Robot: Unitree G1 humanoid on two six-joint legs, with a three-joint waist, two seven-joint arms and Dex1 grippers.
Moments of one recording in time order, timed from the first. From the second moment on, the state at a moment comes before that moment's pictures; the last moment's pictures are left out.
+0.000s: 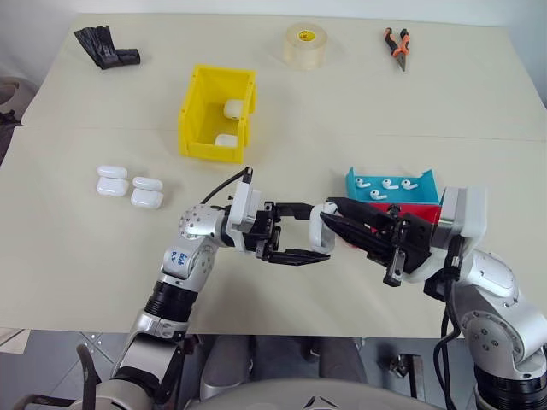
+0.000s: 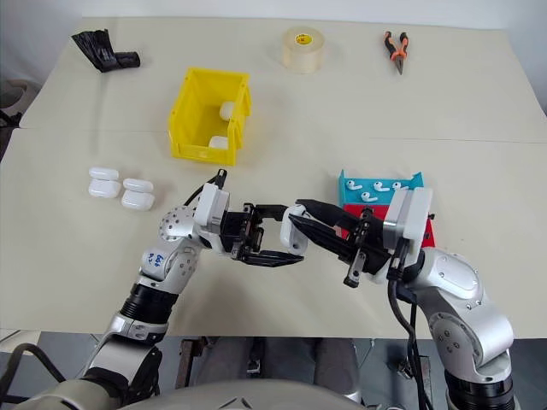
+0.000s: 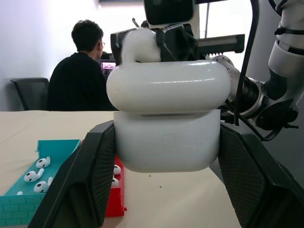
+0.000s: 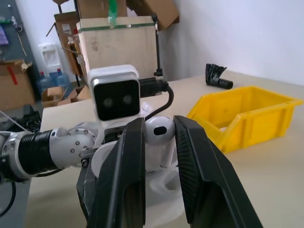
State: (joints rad) left arm -0.44 0.22 -0.20 0.04 -0.52 0.06 -1.28; right arm 0.00 -0.50 -0.10 -0.71 0.75 0.35 0.79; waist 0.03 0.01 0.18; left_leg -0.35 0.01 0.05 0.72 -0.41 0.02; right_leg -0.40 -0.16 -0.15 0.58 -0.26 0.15
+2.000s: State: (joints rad) left arm -0.42 0.17 -0.16 0.10 -0.46 -0.10 -1.21; right arm -0.21 -1.00 -0.33 0.15 0.42 0.15 1.17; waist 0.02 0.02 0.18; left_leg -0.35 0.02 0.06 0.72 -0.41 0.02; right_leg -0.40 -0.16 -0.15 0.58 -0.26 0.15
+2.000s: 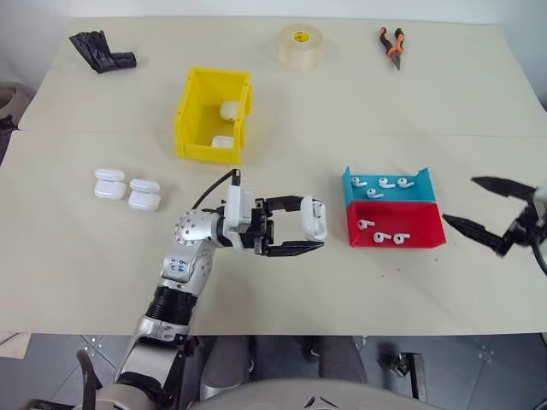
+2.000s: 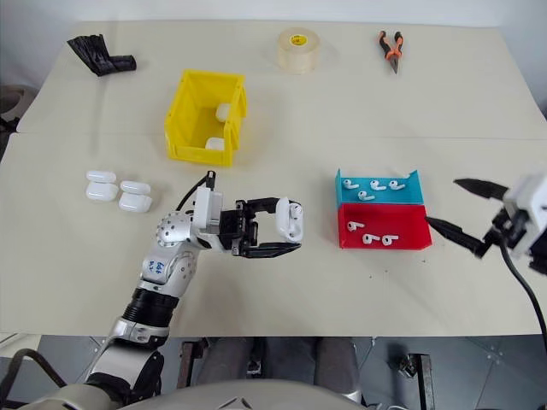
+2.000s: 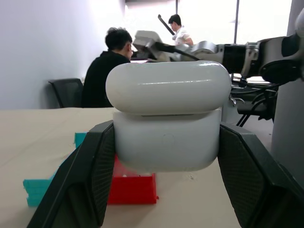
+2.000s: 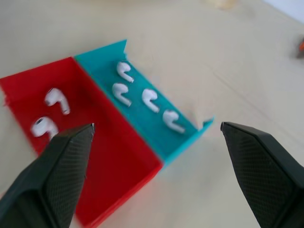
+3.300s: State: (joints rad) left arm -0.40 0.18 -0.18 0.10 -0.44 -0.13 -1.15; right arm -1.14 -0.81 0.37 1.12 -0.30 -0.38 1.33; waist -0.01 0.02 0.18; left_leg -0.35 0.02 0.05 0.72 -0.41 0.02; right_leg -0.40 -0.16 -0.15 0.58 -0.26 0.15
